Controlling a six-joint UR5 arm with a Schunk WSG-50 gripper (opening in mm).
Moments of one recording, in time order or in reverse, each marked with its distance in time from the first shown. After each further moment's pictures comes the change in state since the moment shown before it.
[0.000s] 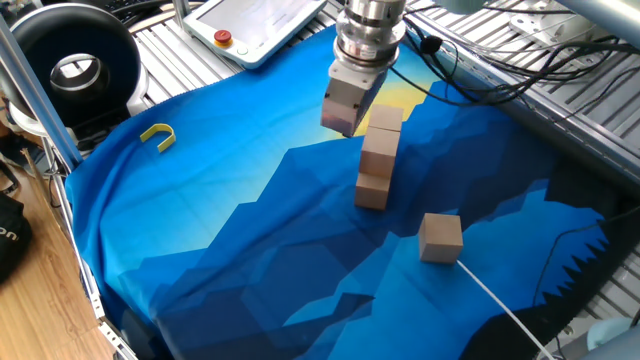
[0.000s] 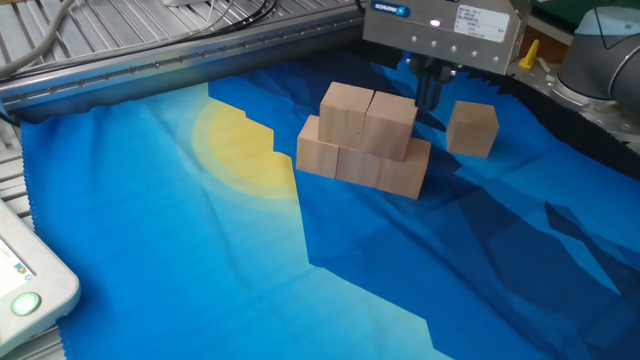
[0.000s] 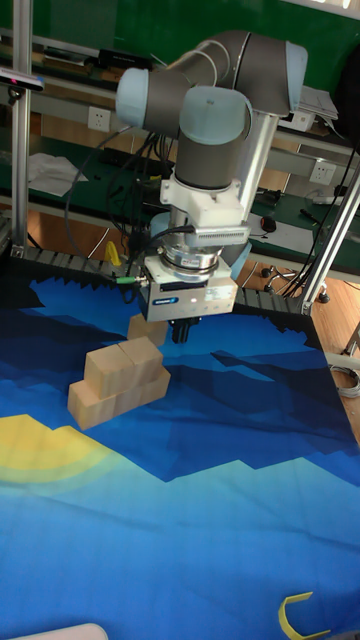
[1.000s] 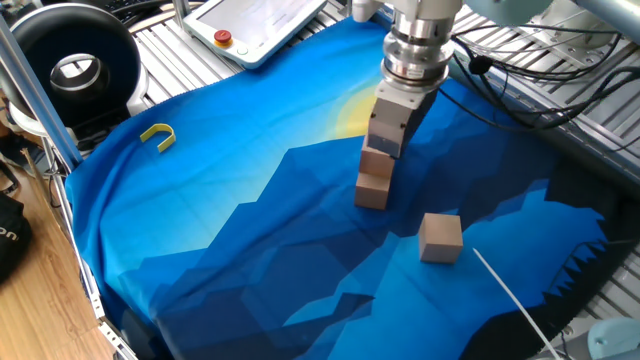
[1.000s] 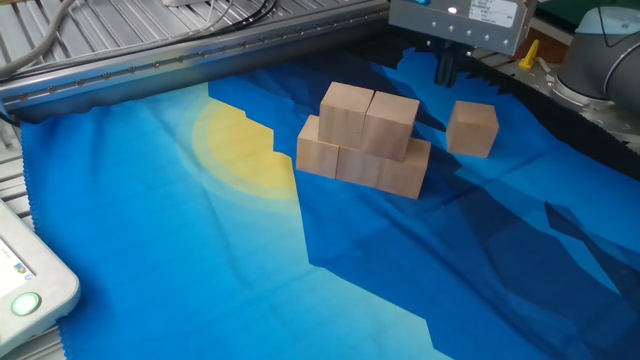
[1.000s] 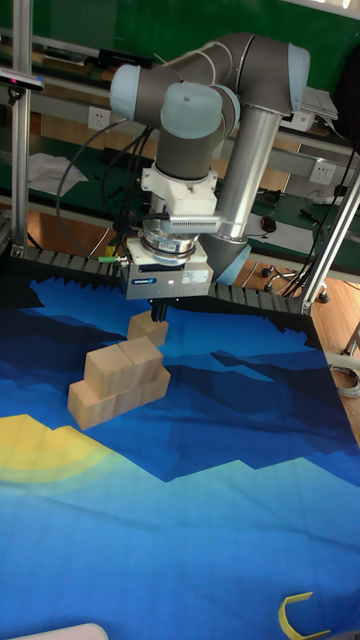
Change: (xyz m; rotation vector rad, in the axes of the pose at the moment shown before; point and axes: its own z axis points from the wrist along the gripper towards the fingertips) arm 0.068 -0.016 0.008 0.030 0.051 0.034
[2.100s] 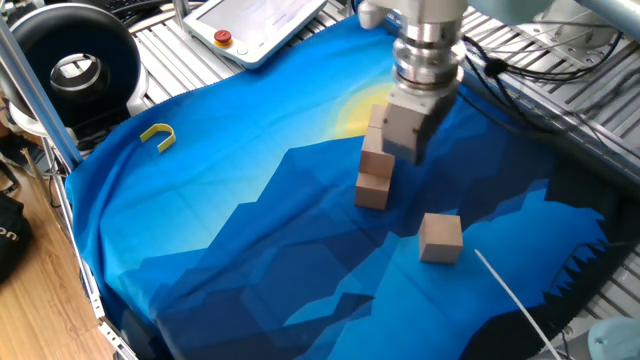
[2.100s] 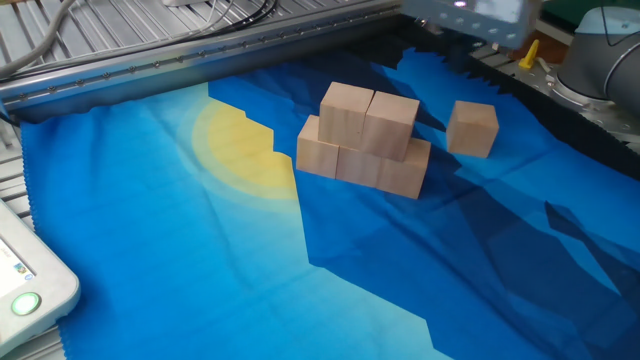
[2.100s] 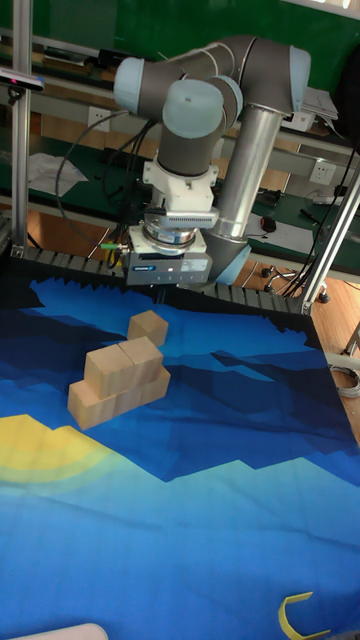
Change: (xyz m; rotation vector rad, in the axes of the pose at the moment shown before) arm 0.062 0.030 0.003 -0.041 0.082 0.047
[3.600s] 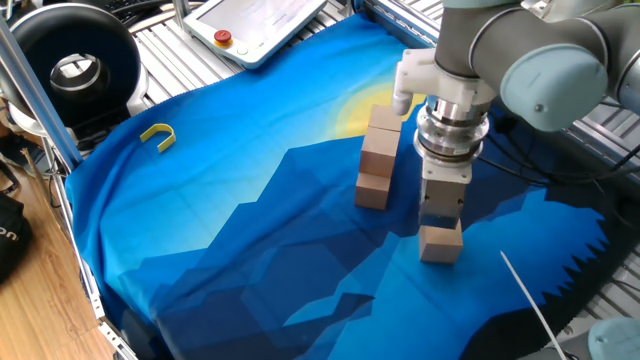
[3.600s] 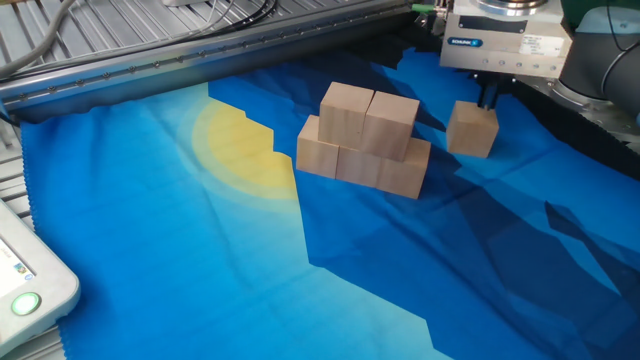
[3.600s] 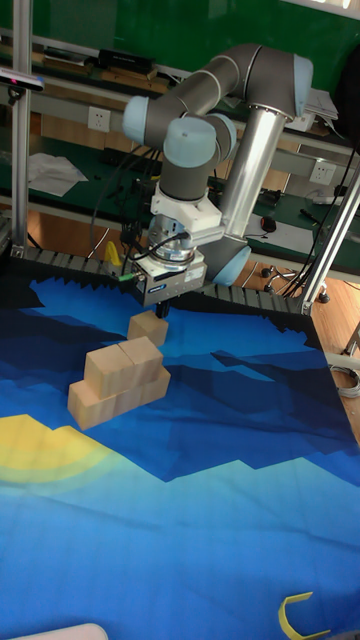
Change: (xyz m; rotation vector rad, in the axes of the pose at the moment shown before) arm 0.012 0.006 0.064 0.029 -0.052 -0.389
